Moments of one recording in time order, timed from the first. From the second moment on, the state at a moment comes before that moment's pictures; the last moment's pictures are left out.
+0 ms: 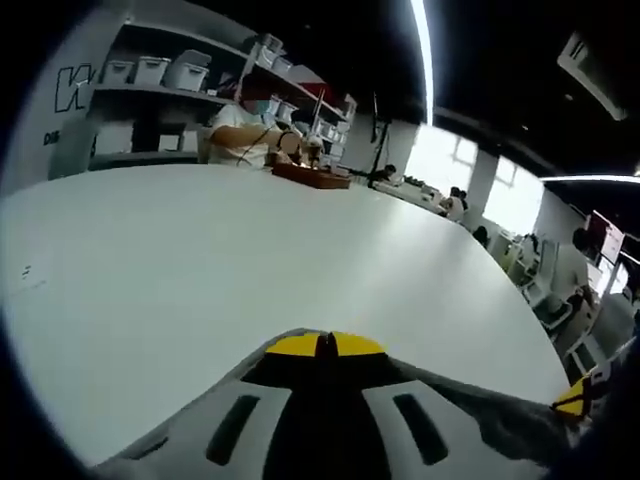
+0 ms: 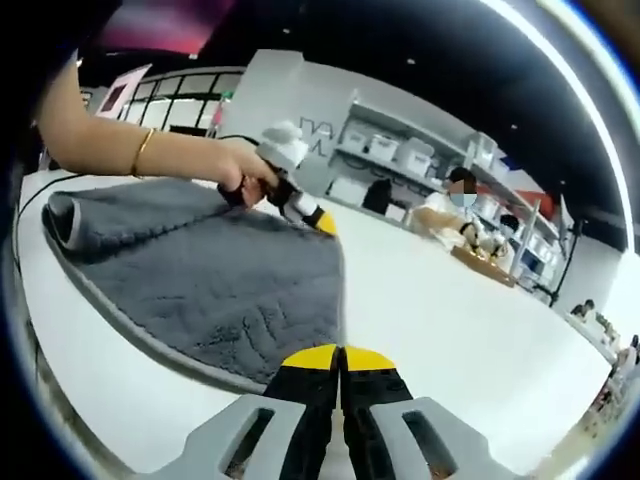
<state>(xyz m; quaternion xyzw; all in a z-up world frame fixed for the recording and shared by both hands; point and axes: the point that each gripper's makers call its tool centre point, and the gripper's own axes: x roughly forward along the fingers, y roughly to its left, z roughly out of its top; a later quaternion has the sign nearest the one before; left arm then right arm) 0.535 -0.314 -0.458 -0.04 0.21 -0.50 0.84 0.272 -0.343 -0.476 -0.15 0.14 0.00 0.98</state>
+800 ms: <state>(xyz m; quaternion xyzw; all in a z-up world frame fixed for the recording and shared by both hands) 0.518 -0.237 -0.439 -0.03 0.19 -0.48 0.86 0.278 -0.309 -0.460 -0.16 0.10 0.03 0.98</state>
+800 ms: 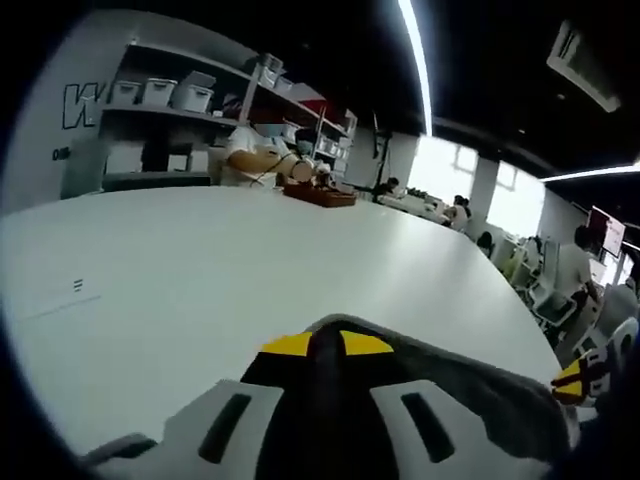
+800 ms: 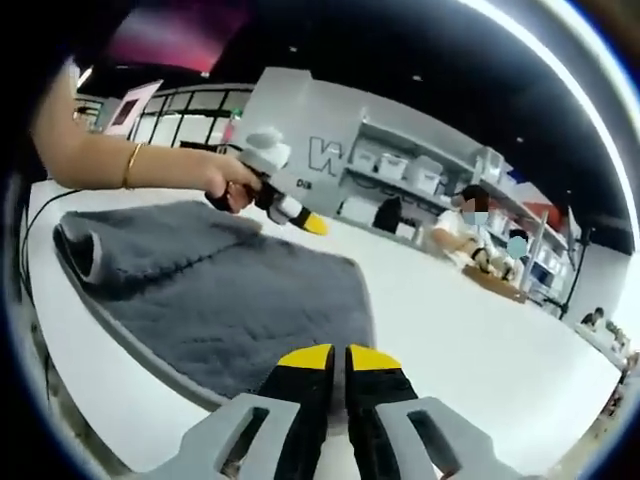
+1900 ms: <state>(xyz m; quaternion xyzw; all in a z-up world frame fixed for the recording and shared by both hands) 0.528 -0.092 -0.423 -0.05 0.16 -0.39 0.90 0.299 -0.189 -0.442 -0.18 0.09 0.17 0.96</state>
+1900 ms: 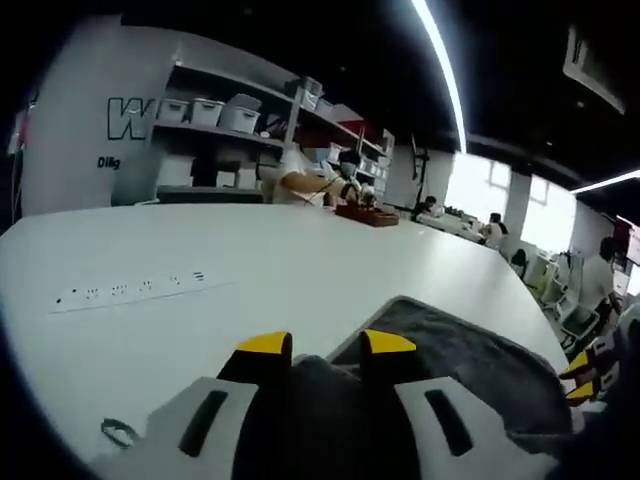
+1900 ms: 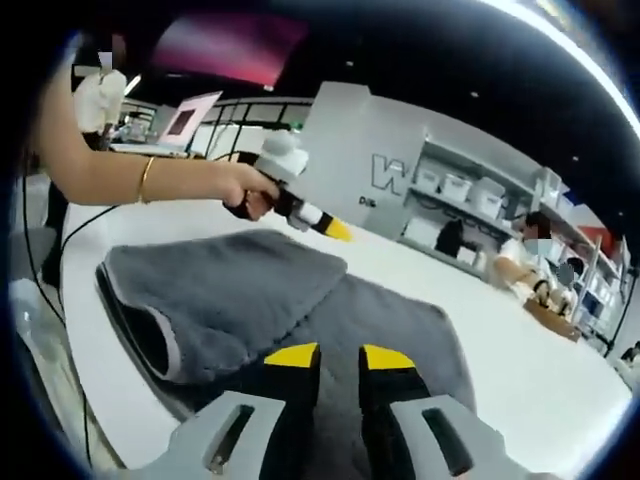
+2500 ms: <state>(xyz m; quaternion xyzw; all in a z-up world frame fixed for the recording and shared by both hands) 0.555 0.000 -0.430 -0.06 0.16 -0.32 0.93 0.290 -0.105 -0.419 -0.17 0.06 0.28 0.94</state>
